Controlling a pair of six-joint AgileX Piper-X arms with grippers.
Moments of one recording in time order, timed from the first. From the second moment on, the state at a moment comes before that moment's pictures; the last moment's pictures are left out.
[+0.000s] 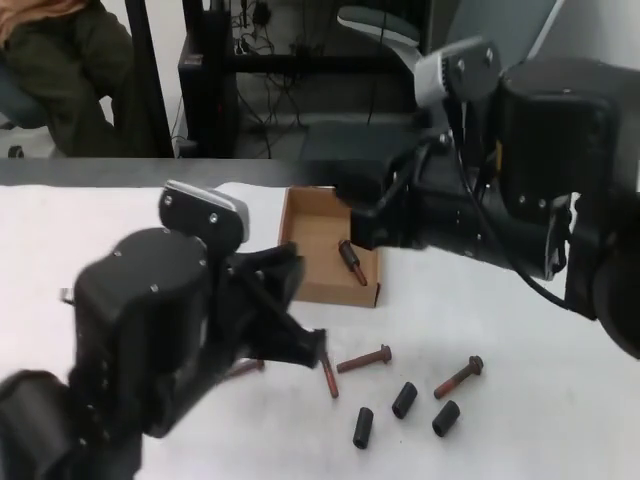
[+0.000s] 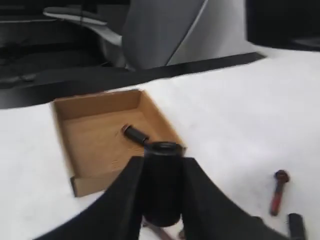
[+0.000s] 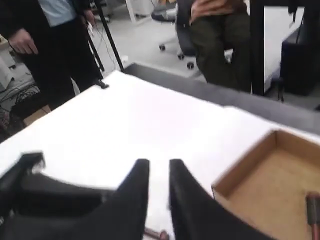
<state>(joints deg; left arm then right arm) -37.9 68.4 -25.5 -19.7 -6.3 -6.7 35.2 74.4 -46.5 -3.7 -12.7 12.3</state>
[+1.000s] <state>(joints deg) -12.0 44.0 -25.5 4.3 0.0 -3.8 38.4 112.9 -78.6 55.1 -10.2 12.0</state>
